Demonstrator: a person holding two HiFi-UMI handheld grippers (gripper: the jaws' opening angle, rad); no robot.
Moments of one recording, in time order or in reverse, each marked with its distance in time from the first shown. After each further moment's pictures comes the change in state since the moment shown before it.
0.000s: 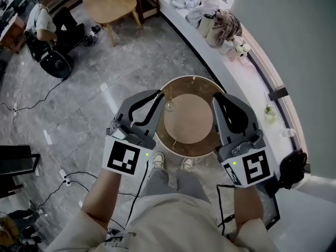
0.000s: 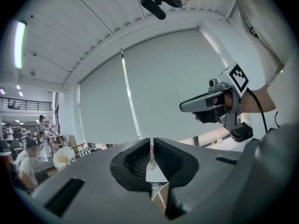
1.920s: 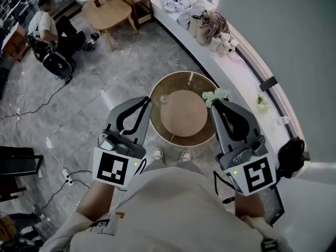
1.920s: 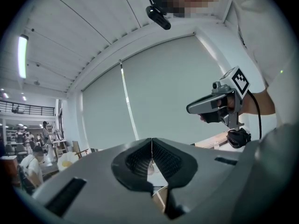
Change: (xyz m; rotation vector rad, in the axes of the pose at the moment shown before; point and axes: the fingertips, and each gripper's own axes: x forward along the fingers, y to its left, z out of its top) left arm -0.092 -0.073 0.089 -0.042 -0.034 0.060; right arm -0.135 0.038 0.065 -0.017 -0.004 0.000
